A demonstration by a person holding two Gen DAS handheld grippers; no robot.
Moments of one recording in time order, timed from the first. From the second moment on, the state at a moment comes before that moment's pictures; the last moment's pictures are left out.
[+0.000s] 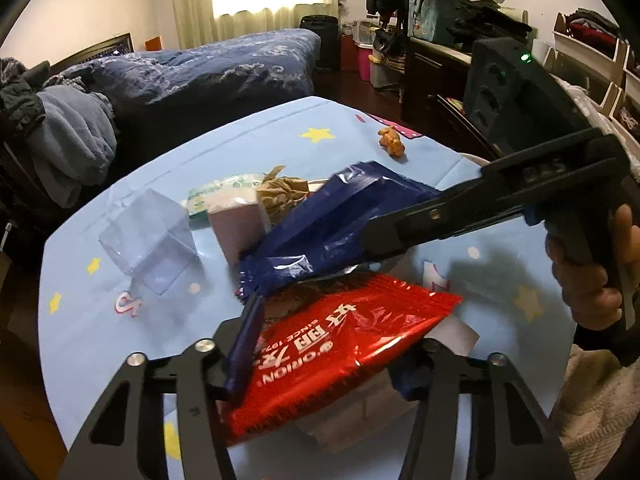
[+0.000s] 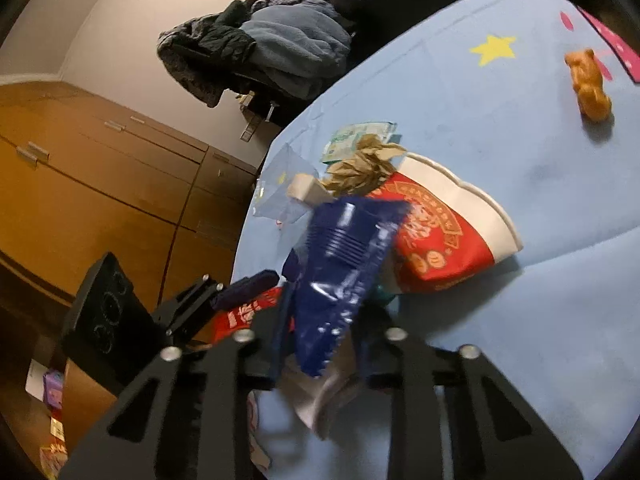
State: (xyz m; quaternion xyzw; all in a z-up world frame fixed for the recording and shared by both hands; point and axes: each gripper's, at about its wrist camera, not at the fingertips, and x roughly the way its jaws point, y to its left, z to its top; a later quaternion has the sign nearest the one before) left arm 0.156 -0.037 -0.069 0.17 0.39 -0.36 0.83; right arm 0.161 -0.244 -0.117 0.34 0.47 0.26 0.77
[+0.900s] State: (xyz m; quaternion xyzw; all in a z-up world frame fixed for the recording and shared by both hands) left arm 0.146 -0.024 -0.031 0.14 0.36 -0.34 0.86; right arm 0.130 -0.258 -0.073 0.31 0.39 0.25 0.83
